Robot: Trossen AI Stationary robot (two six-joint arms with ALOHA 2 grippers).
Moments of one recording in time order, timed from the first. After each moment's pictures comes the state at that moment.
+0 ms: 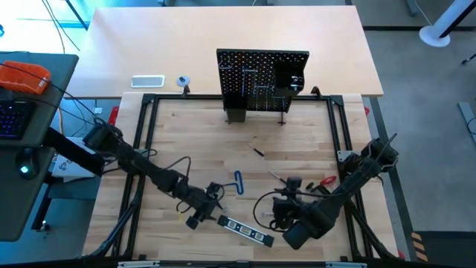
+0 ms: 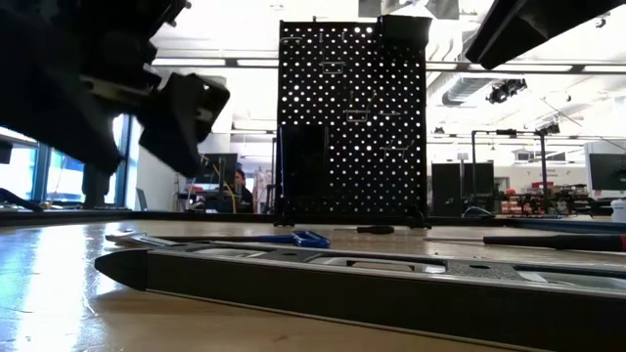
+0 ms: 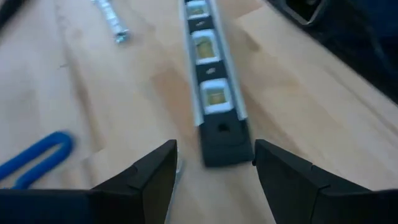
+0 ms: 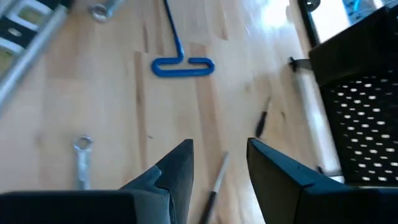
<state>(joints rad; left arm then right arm) -0.49 1.65 0.70 0.26 -0.01 0.08 0.74 1.80 1.40 -1.07 0.83 0.67</state>
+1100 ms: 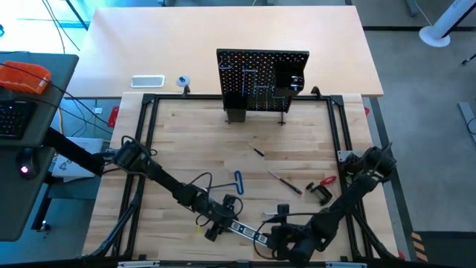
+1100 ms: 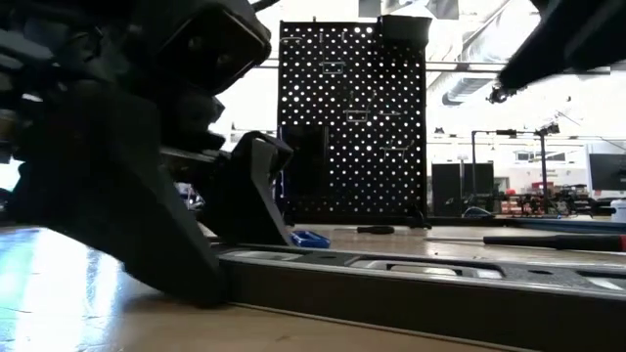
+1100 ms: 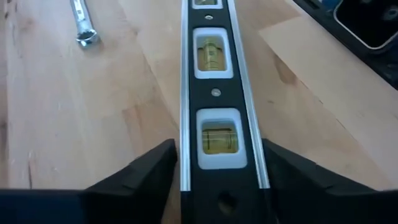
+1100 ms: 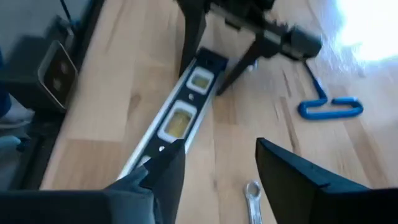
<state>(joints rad) -0.50 2.02 0.93 0.37 -0.05 -0.03 0.85 1.90 1.21 -0.31 0.72 0.55</state>
